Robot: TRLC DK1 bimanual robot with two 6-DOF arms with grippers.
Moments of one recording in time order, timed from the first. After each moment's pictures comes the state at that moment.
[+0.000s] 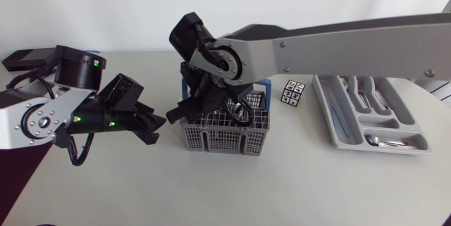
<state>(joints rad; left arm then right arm) -0.29 1.31 0.72 -0.20 0.20 0.34 0.84 1.94 1.54 -0.60 0.09 0.17</state>
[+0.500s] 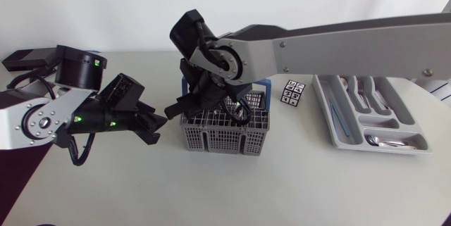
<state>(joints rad) -0.30 1.31 0.72 -0.19 0.20 0.34 0.84 1.94 1.54 -0.56 0.09 0.18</state>
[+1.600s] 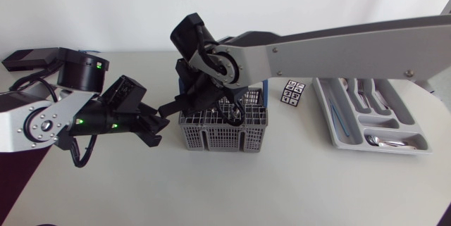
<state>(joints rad) -0.31 1.31 0.71 -0.17 0.21 0.34 0.82 1.97 1.54 -0.48 -0.01 0.19</state>
